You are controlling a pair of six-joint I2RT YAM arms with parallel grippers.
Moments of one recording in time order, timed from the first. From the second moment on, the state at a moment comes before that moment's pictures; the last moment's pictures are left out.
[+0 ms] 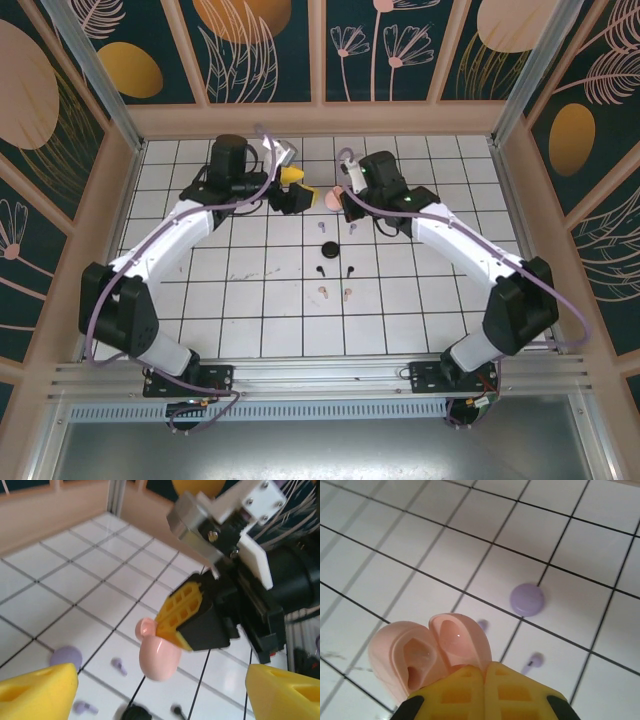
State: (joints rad) left arm -0.40 1.58 1.30 -0.24 0.79 0.03; right arm 0.60 1.55 1.29 -0.49 -0.04 0.08
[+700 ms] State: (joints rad) left arm -0.40 1.78 1.52 -0.70 0.94 0.30; right arm 0.62 1.62 1.45 -0.63 -0.13 -0.16
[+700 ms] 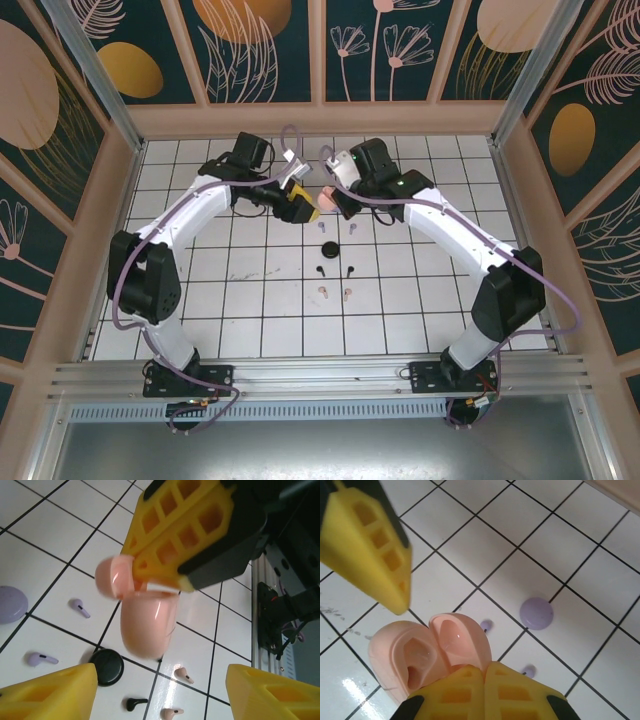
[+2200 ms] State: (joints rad) left arm -0.39 1.86 1.62 -0.85 1.05 0.39; right arm 0.66 1.61 1.47 -0.63 -0.17 -0.16
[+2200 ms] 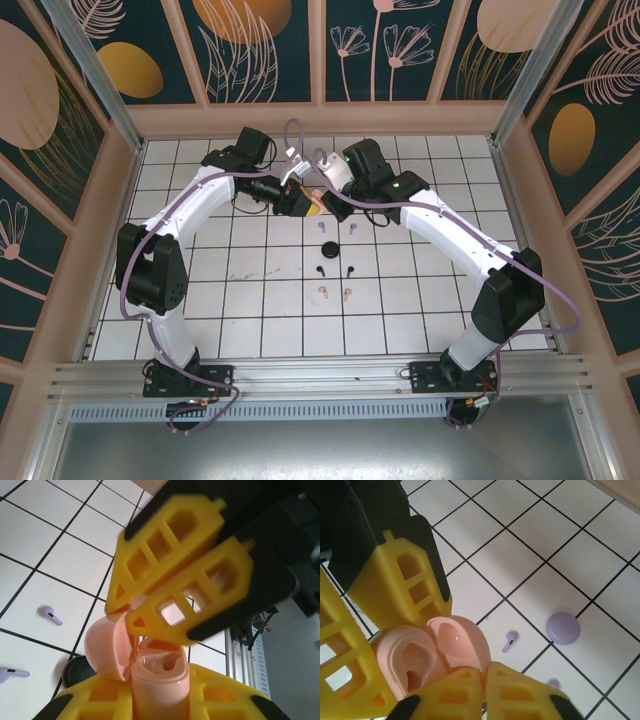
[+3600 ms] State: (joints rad) left arm -0.33 1.08 0.53 0.66 0.30 -0.25; right arm 1.03 1.69 1.07 -0.56 0.15 0.67
